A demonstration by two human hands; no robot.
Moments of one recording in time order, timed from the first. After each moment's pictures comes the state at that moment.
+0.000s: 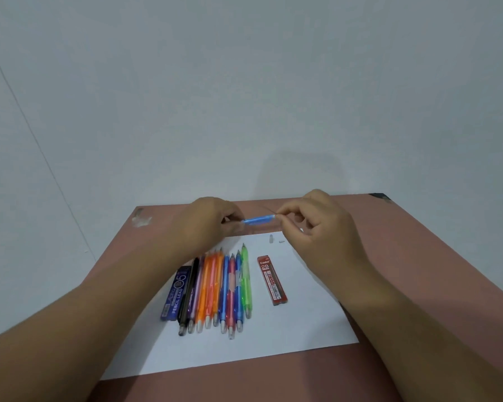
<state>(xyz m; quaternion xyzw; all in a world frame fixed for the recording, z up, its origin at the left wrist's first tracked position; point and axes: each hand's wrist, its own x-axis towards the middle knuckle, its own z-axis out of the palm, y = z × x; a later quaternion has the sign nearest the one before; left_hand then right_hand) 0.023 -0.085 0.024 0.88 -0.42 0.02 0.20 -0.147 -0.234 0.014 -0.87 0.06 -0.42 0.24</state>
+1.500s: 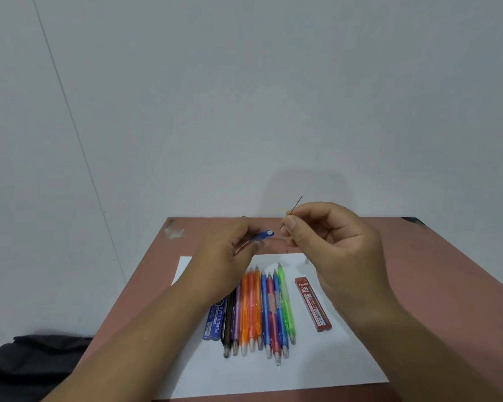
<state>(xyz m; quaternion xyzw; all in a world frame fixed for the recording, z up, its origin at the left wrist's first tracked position) -0.002 -0.029 0.008 0.79 -0.41 0.05 0.45 -0.146 -0.156 0.054 -0.73 0.01 -0.38 0.56</state>
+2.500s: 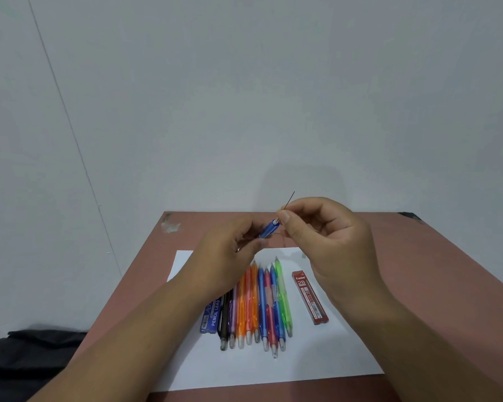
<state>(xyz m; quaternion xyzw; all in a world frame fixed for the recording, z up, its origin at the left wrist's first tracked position) -0.008 -0.032 0.009 0.77 -0.46 0.05 0.45 -0.138 -0.160 0.049 -0.73 0.03 -0.37 0.57</state>
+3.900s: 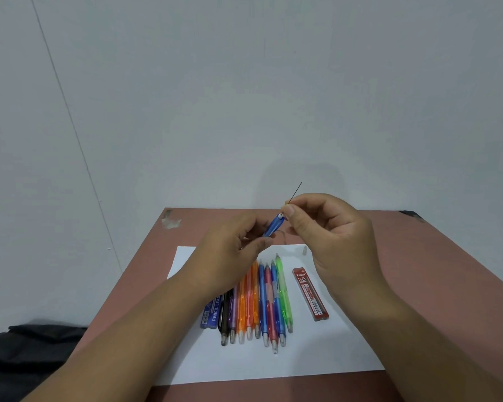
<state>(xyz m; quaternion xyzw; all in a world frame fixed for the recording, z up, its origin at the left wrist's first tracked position) -0.011 -0.033 0.010 0.76 -0.46 0.03 0.45 -0.134 -0.167 0.042 -0.74 0.06 -0.38 0.55</state>
